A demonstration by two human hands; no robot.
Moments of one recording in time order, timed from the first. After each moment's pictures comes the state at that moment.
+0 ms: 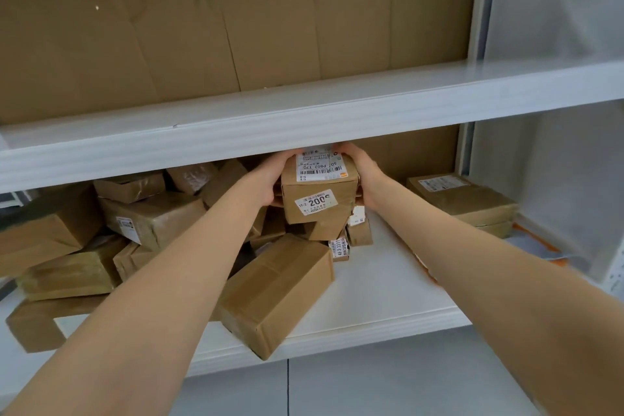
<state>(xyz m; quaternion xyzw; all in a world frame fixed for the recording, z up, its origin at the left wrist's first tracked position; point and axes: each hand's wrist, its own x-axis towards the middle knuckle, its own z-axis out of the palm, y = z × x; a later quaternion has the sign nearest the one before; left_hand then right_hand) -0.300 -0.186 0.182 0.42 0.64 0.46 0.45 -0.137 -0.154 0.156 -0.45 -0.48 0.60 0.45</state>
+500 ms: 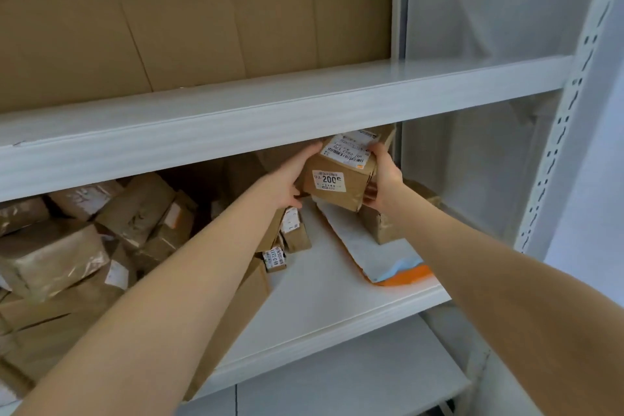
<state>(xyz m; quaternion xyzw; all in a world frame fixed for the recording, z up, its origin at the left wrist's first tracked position) -0.159 -0.131 0.168 0.46 0.58 0.38 0.55 -0.001 -0.110 0.129 -0.48 -0.28 0.59 0.59</state>
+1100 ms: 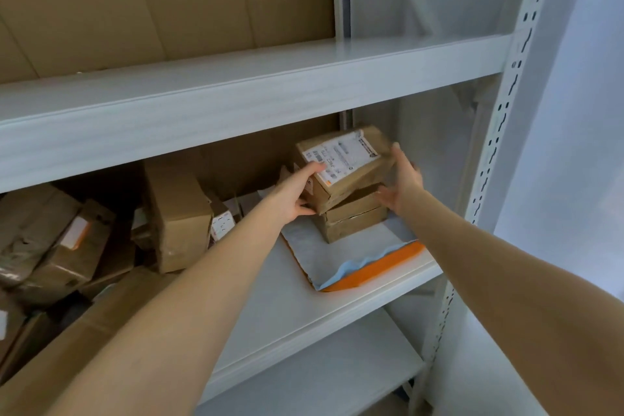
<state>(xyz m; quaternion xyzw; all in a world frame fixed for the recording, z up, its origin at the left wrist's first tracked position) -0.052 -0.062 0.101 0.41 0.52 0.41 0.63 0.135 -0.070 0.084 -0.55 -0.17 0.52 0.63</state>
